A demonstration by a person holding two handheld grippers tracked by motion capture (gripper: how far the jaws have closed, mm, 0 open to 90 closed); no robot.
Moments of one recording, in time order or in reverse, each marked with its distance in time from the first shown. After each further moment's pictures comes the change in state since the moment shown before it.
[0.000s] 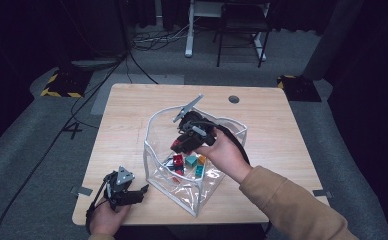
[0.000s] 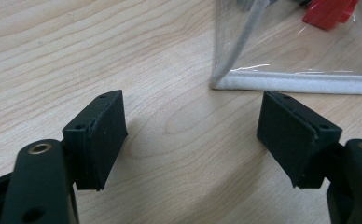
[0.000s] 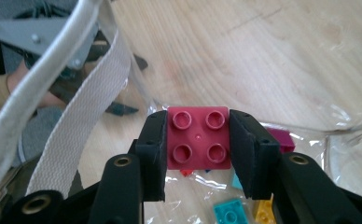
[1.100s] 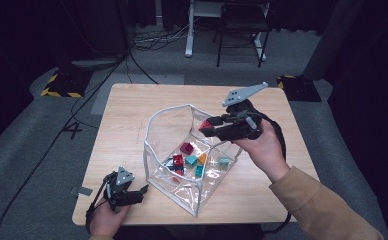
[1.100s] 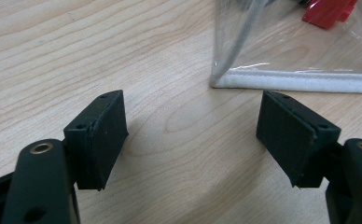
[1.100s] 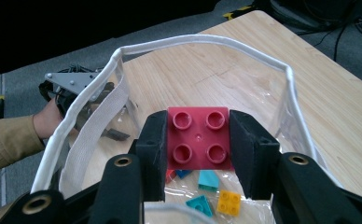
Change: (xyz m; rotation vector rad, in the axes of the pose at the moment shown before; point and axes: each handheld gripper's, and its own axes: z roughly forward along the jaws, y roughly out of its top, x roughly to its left) left arm -0.001 -0.001 -0.001 -0.001 0.000 -0.003; right arm -0.015 -0.043 -0.102 -0.309 -0.057 0.009
